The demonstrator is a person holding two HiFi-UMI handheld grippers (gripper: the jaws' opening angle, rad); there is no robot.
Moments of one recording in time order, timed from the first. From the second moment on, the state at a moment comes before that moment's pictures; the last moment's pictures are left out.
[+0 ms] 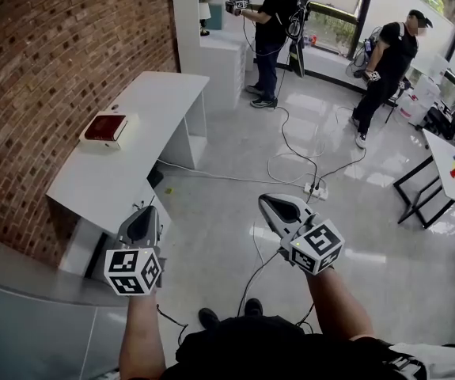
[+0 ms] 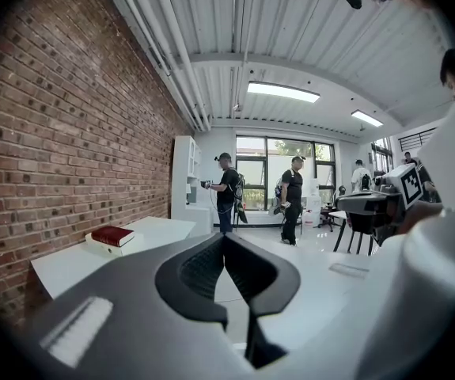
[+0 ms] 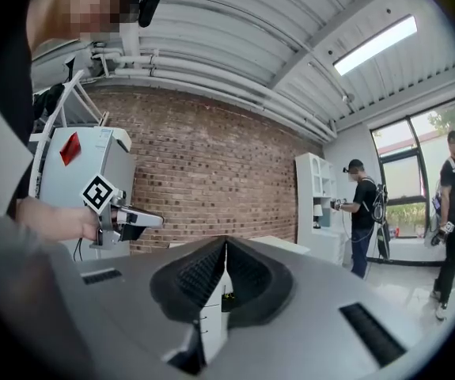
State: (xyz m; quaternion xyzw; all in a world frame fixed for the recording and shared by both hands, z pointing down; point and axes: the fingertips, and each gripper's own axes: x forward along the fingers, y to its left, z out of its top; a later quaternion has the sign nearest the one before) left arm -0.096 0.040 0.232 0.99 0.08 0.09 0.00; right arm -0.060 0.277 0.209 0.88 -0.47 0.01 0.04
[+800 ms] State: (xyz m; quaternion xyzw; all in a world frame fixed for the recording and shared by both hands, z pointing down) left arm -0.087 0.043 0.238 0.99 0.08 0.10 0.02; right arm -0.049 0.290 0.215 0.88 -0.47 0.02 0.02
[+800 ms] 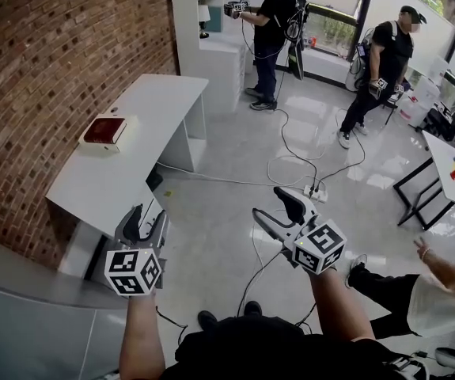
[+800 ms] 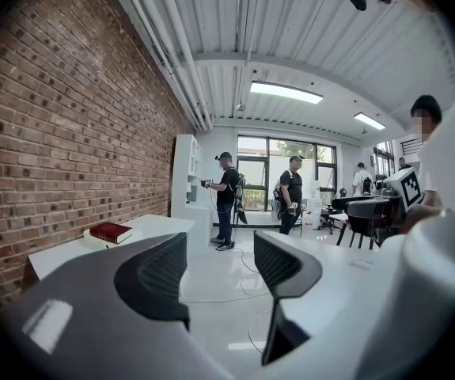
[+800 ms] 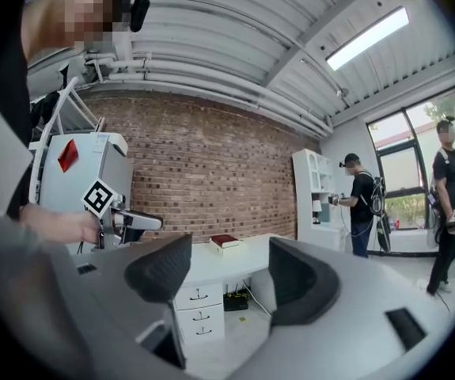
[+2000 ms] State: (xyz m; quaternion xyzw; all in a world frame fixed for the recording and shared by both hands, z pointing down) left arm -0.091 0.133 0.268 0.99 0.06 0.13 0.04; right arm -0.042 0.382 0.257 0.86 -0.51 0.06 -0.01
